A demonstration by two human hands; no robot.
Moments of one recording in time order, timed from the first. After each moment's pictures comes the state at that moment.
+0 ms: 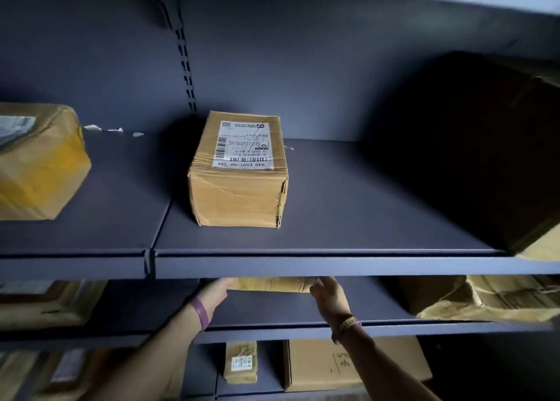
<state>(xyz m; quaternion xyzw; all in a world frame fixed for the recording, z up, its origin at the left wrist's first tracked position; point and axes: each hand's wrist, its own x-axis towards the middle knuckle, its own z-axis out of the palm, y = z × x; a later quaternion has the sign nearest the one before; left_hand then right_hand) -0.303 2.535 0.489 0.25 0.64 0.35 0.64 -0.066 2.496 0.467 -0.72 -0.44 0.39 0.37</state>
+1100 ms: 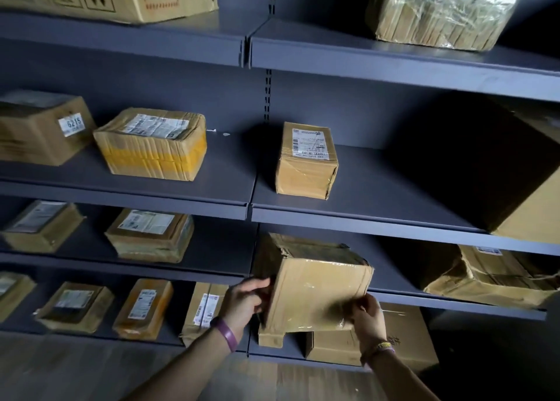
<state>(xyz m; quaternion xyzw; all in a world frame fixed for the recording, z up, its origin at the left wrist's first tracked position) -0.360 2.338 0.577 0.33 0.58 0.42 0.61 -0.108 2.333 0.513 -0.73 -0.30 0.43 0.45</state>
